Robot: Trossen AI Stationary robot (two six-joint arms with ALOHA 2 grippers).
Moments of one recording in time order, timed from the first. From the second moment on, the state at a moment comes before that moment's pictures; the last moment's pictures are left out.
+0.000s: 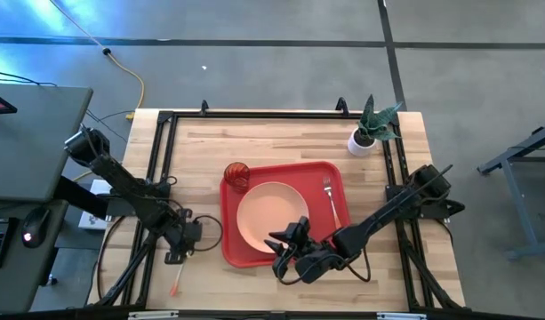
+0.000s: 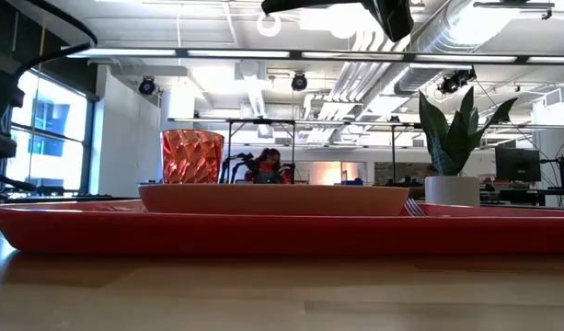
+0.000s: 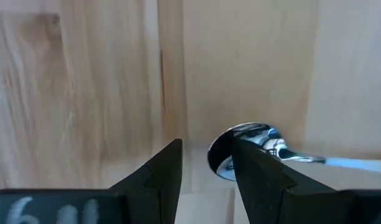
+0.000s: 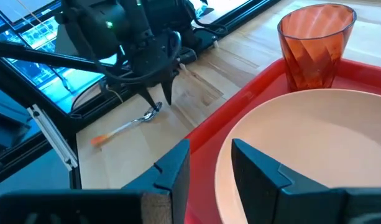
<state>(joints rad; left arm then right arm) -0.76 1.26 0.51 -0.57 0.03 -0.75 0.58 1.88 1.35 -0.08 0.82 0.88</state>
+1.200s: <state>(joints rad) -0.65 1.14 0.70 -0.47 -0.31 -0.70 0.48 2.07 1.42 0.04 0.68 0.73</state>
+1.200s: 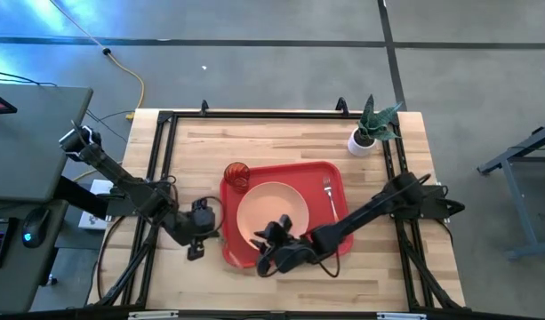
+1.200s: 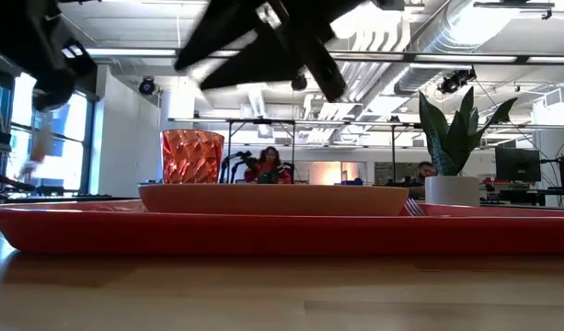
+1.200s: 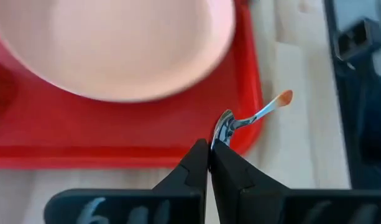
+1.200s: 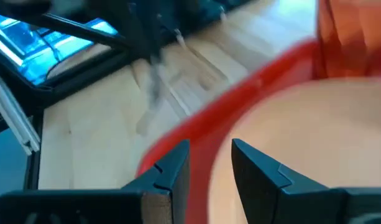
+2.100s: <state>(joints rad) -0.63 1.15 0.70 -0.31 -0.55 -0.55 0.38 2.11 1.59 -0.20 0.39 0.68</state>
